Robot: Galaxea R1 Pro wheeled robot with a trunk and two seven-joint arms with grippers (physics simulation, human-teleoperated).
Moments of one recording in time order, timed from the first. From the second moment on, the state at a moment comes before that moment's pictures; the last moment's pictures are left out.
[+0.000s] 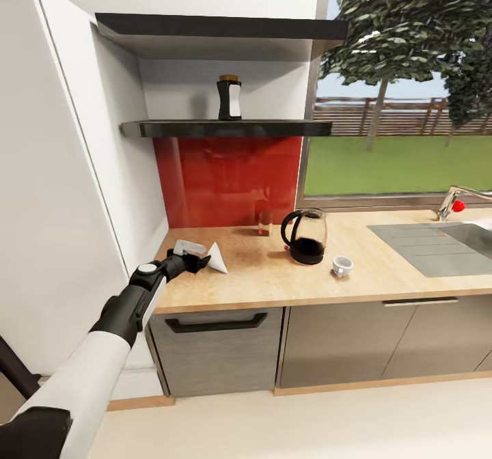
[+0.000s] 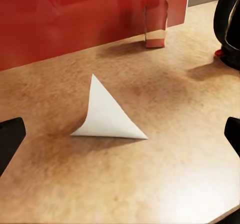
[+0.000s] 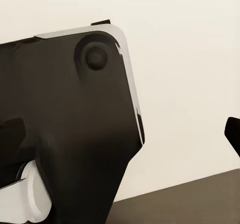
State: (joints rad) left arm -0.87 0.01 -0.09 -0.87 -0.09 0.32 -0.30; right arm 0.00 -0.05 -0.03 -0.13 -0.19 -0.07 0.00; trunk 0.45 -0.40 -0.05
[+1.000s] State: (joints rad) left arm -0.95 0.01 -0.08 -0.66 -0.09 0.24 -0.30; right arm 0.00 -0.04 -0.03 -0.13 -0.19 -0.07 0.00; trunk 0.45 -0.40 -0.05
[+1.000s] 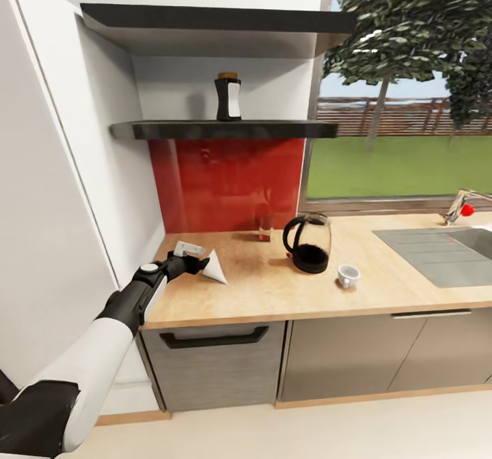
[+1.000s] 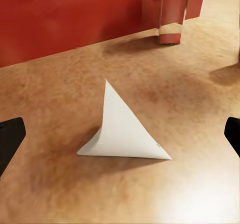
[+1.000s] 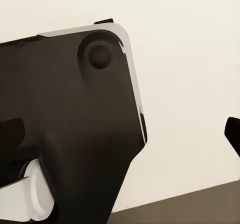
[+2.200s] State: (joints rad) left arm -0.94 0.05 -0.09 -0.60 -0.10 0.24 -0.52; right arm 0.00 -0.04 -0.03 -0.13 -0.19 -0.07 0.00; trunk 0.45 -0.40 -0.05
